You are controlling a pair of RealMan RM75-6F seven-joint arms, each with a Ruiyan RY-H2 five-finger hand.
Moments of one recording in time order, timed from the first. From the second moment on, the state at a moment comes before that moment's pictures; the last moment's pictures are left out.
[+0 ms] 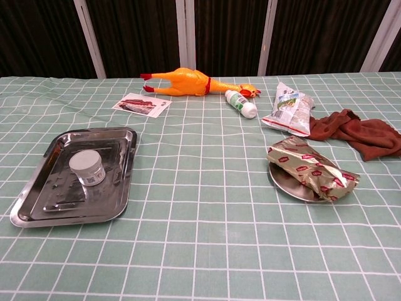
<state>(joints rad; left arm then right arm) -0.01 -1.08 -0.06 -1.66 1.53 1.63 0.11 0.05 -1.21 0.05 -1.72 -1.58 1.54 -0.03</state>
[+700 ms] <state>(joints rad) 0.00 -1.06 -0.07 -1.67 1.49 1.61 0.08 0.27 -1.42 0.18 -2.06 -1.20 1.35 -0.62</state>
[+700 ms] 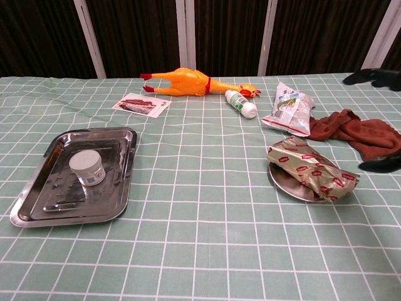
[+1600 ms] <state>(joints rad) 0.01 -1.04 -0.08 -1.68 1.45 1.61 0.05 0.47 -1.70 0.30 -1.78 -0.84 1.37 -0.77</state>
